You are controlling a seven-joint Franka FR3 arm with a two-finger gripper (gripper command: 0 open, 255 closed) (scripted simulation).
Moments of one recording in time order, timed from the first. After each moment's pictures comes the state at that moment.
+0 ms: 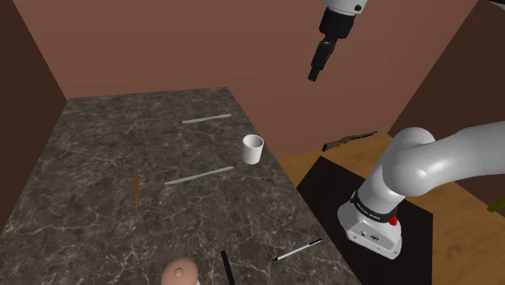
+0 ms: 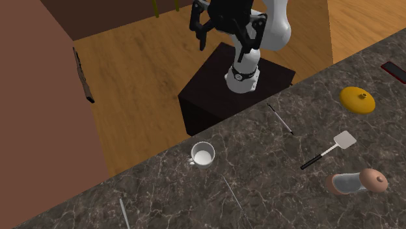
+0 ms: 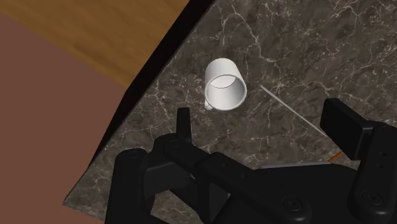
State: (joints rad) arm -0.02 -0.79 0.04 -2.30 0.00 1.60 -0.17
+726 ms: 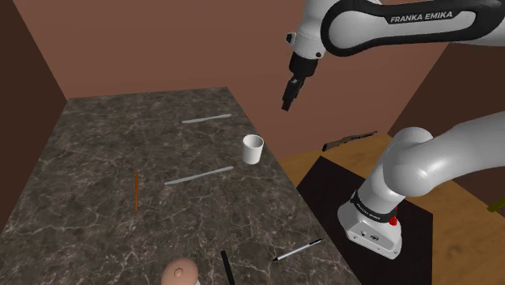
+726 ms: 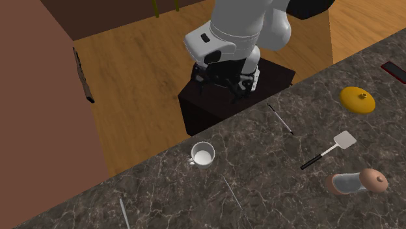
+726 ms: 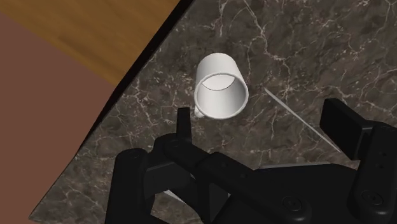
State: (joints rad) arm 0.00 -0.67 0.09 -2.50 0.02 1.92 -0.14
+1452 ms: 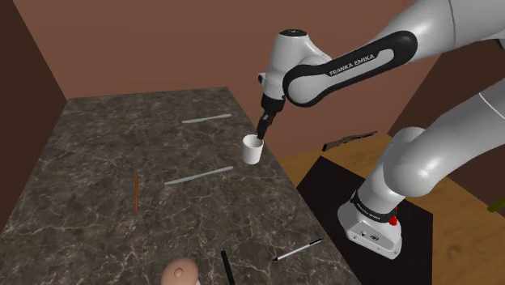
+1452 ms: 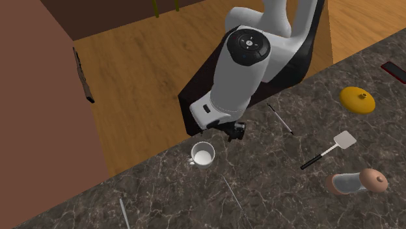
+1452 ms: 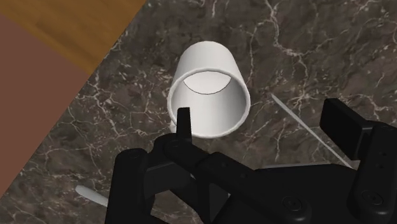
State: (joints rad) arm 0.01 -0.37 0.16 -2.60 0.01 2.33 -0.09
